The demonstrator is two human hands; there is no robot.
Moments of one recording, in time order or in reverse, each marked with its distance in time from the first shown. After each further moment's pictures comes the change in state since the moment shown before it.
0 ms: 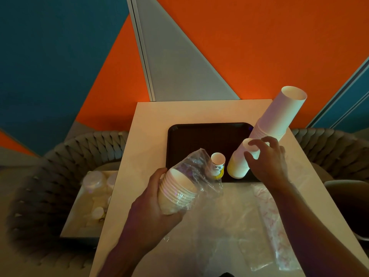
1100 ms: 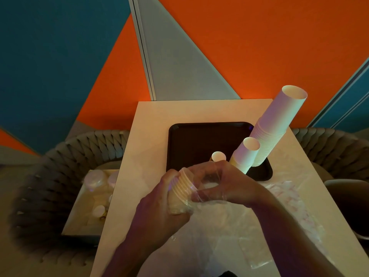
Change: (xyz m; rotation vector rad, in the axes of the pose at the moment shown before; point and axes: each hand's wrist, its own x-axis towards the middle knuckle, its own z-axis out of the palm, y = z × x) left_hand -0.002 0.012 0.005 0.033 -0.070 0.039; right_hand -0.066 -0.097 -0.031 0.800 -0.898 -0.385
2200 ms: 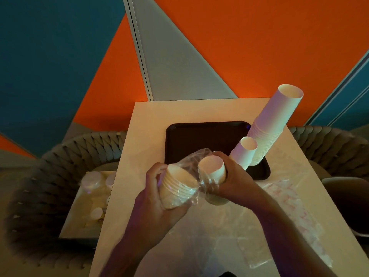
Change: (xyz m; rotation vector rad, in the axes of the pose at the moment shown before) left_hand 0.006 0.006 -0.003 -0.169 0.151 0.072; right_hand -0.008 0.030 -0.008 -0.223 0.389 0.105
